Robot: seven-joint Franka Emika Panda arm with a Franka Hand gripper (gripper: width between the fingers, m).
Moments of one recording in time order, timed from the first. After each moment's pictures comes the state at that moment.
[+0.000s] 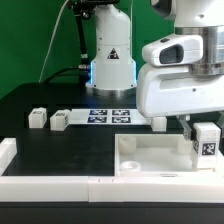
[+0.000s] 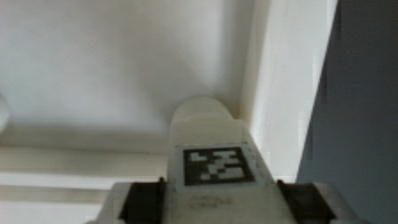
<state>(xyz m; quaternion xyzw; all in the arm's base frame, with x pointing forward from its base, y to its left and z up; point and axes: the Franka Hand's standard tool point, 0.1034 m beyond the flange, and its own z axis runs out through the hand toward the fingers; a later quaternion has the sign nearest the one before) 0.624 0.121 0.075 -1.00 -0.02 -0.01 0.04</state>
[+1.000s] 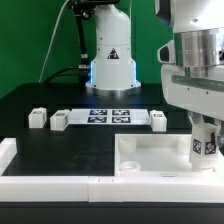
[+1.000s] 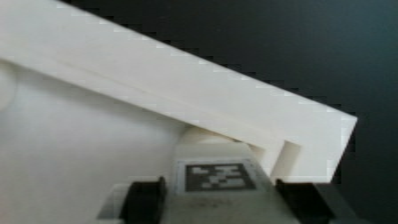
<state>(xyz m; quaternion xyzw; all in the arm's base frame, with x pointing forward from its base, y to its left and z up) 0.622 0.131 0.070 -0.80 0.59 0.01 0.08</state>
